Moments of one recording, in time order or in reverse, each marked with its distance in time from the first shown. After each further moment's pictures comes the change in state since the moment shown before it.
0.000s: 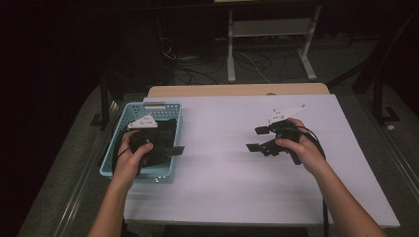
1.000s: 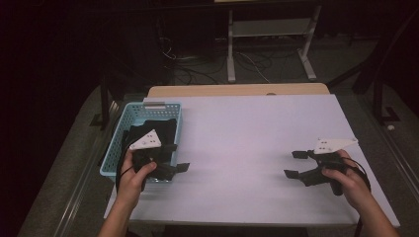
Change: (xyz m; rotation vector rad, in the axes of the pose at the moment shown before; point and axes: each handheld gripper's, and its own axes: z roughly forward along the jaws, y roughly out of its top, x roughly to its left) left arm -0.035 -0.023 -0.002 -0.054 -0.025 0.053; right arm 0.015 -0.099 -0.079 -0.030 -0.061 0.035
